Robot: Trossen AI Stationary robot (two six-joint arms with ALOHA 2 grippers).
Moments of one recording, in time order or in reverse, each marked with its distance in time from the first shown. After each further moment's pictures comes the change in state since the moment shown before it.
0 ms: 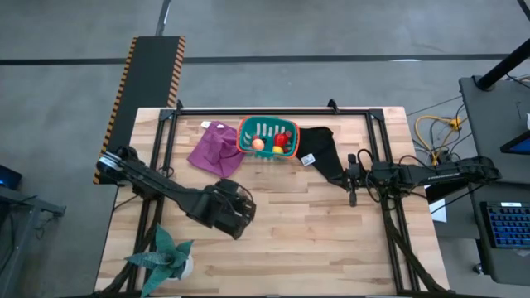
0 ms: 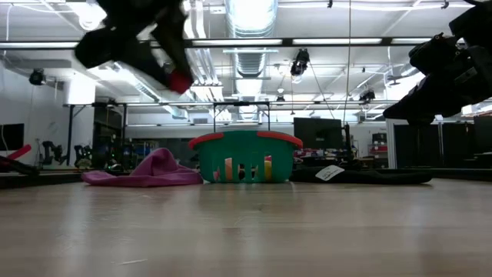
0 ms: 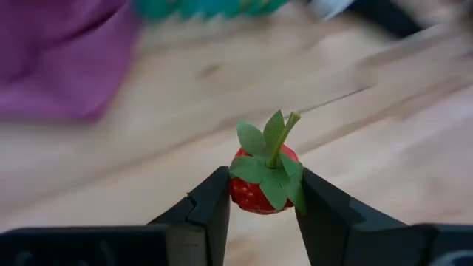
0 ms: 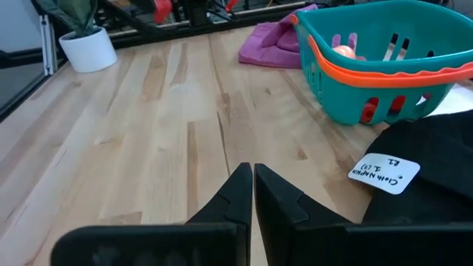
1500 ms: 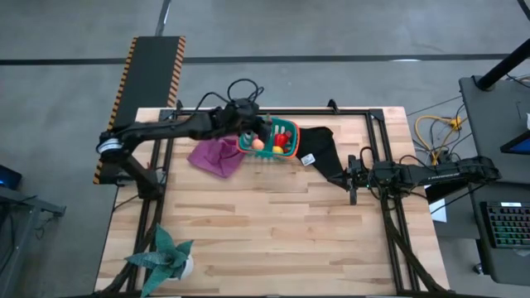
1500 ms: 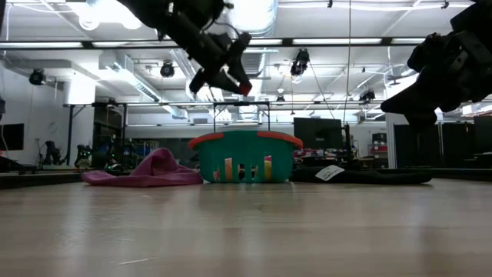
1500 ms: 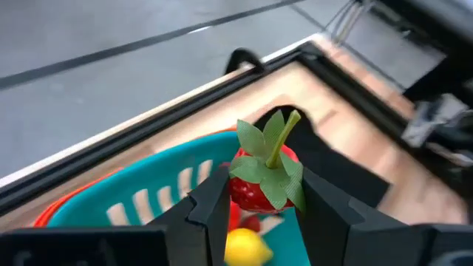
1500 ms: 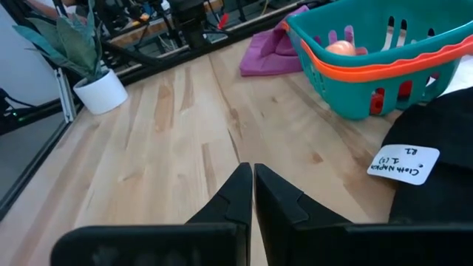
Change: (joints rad) left arm 0.794 -0.081 -0.027 0.747 0.460 1.146; right arm 0.000 0.000 0.000 0.046 0.003 0.187
